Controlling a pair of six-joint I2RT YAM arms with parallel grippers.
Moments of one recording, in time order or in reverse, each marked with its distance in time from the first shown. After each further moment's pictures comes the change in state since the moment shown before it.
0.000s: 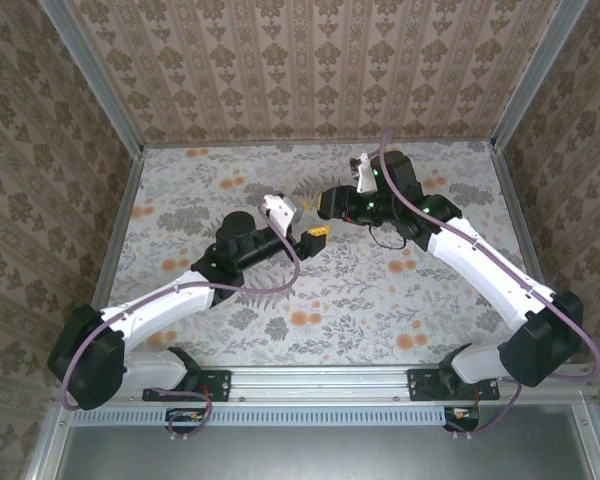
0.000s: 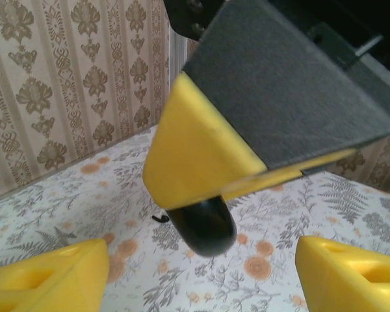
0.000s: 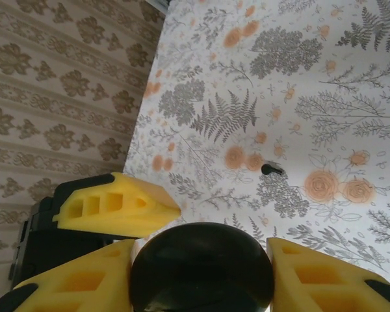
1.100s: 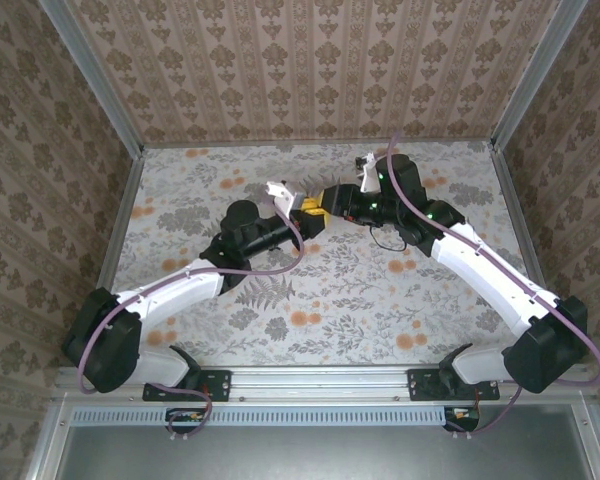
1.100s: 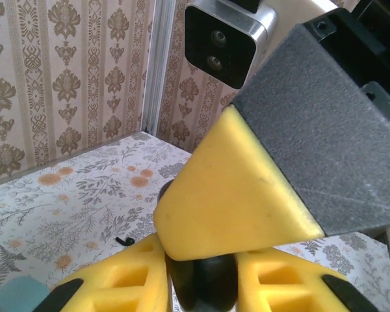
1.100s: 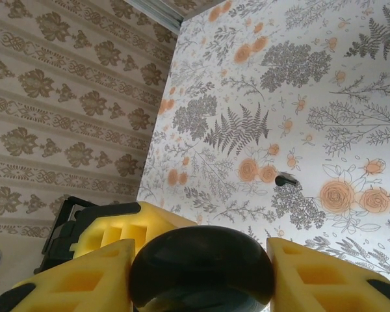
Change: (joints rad) left arm 0.042 0.104 0.062 0.097 0.113 -0.152; right arm 0.000 -0.028 -0.051 0.090 0.000 0.066
